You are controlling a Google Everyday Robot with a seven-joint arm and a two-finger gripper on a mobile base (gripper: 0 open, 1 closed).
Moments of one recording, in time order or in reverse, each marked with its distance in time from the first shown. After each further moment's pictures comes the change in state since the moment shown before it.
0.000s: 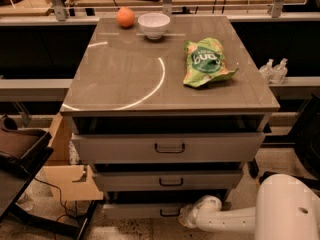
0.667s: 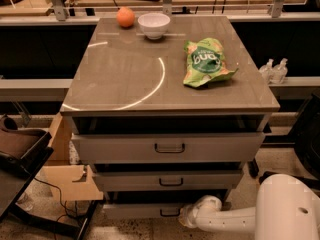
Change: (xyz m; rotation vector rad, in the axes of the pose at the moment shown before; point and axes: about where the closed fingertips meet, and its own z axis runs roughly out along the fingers) arm 0.000 0.000 0.000 0.000 0.000 0.000
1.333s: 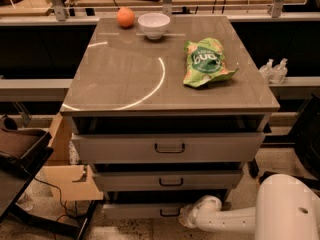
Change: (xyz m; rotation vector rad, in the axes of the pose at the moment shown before) arm 0.000 0.000 0.000 0.000 0.000 0.000
